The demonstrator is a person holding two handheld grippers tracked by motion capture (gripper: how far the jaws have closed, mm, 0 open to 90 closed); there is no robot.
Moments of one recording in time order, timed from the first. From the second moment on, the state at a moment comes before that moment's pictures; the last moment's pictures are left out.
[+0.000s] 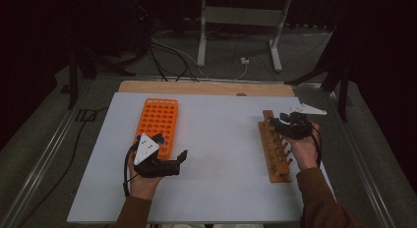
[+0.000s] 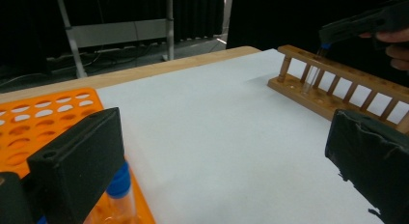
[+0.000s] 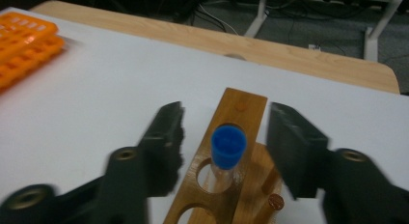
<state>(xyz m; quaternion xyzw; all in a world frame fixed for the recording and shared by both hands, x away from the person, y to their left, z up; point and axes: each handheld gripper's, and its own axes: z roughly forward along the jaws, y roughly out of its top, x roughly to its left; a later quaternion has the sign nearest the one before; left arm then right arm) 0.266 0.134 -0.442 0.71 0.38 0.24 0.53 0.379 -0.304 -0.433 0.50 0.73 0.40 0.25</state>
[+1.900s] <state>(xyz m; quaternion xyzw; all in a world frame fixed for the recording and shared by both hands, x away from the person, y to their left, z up) 0.267 0.129 -0.443 0.72 0.38 0.23 0.54 0.339 -0.257 -0.373 0.39 0.76 0.45 0.25</state>
